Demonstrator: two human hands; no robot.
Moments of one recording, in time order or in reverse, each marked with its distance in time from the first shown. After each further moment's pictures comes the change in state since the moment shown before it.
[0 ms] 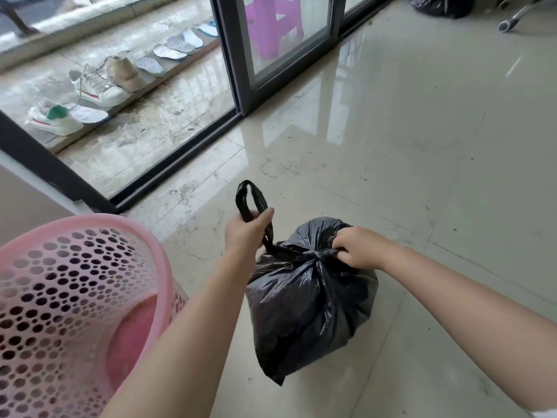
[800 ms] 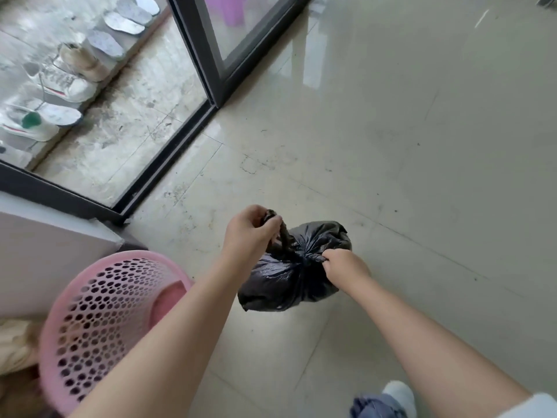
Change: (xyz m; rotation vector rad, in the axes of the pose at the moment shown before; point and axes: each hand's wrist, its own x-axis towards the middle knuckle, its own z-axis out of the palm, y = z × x) left_hand -0.101 0.168 0.006 0.286 -0.210 0.024; right_hand -0.097 -0.042 -0.096 0.404 -0.134 0.508
